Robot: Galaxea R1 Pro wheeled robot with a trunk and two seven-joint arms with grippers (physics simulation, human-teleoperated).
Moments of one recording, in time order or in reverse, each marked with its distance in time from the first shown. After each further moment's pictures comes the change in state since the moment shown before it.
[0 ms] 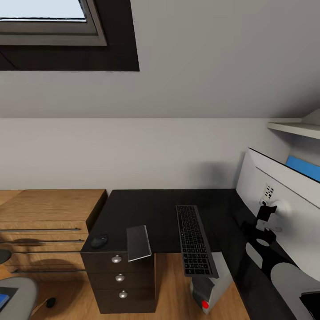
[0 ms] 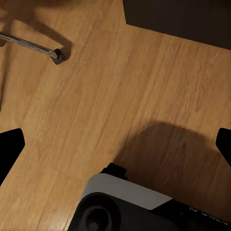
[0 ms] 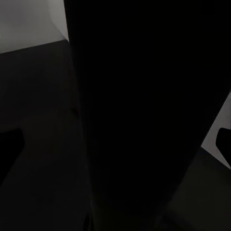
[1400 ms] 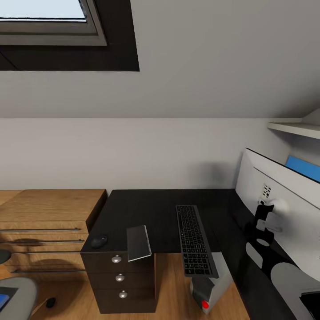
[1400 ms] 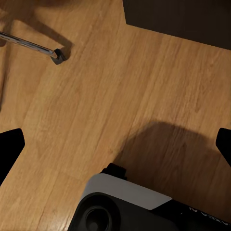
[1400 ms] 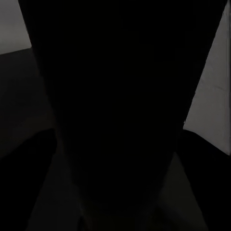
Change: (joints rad) left arm 0.000 0.000 0.000 0.000 0.000 0.000 0.000; right arm 0.000 0.000 -0.002 -0.003 -0.001 0.000 -0.003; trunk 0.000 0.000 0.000
